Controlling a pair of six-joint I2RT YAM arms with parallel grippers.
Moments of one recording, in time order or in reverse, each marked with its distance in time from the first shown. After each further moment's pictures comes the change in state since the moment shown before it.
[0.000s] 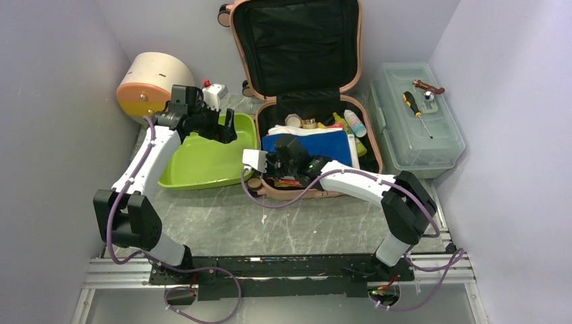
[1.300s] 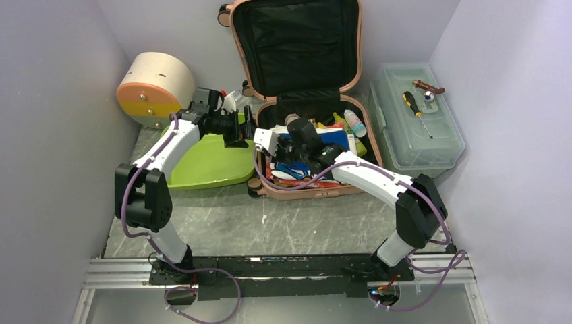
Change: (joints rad) left arm -0.089 0.177 0.029 0.055 0.292 -0.491; right arm -0.099 -0.068 0.073 -0.109 -0.076 0.084
